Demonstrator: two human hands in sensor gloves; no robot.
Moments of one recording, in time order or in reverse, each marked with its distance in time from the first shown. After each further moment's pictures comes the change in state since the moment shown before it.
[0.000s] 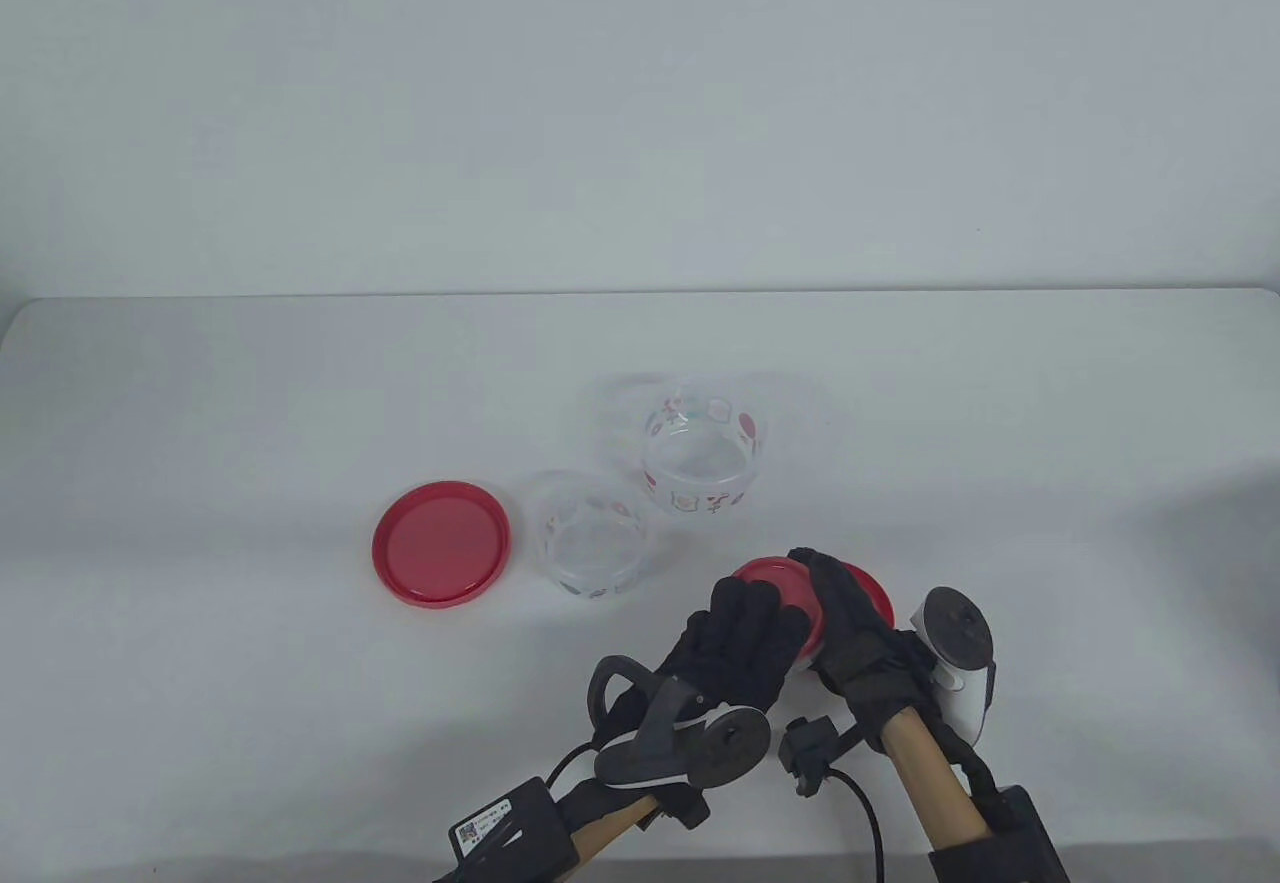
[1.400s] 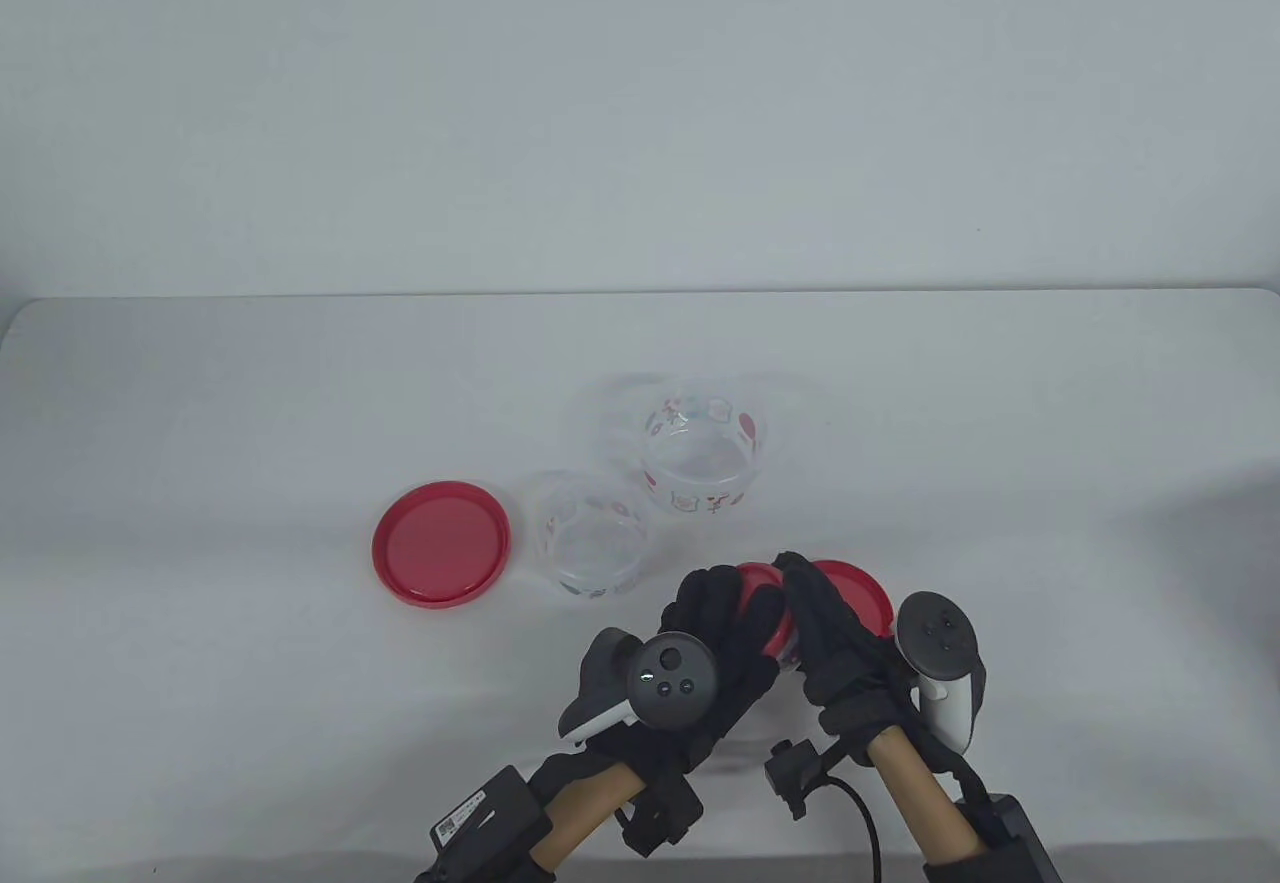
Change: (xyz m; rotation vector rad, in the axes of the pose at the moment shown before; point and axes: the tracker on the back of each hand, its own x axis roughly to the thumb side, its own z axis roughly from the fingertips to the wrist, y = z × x) left_hand -0.037 -0.009 -0.003 -0.199 0.050 0.504; right_hand 0.015 0.014 0.011 0.035 -0.096 0.156
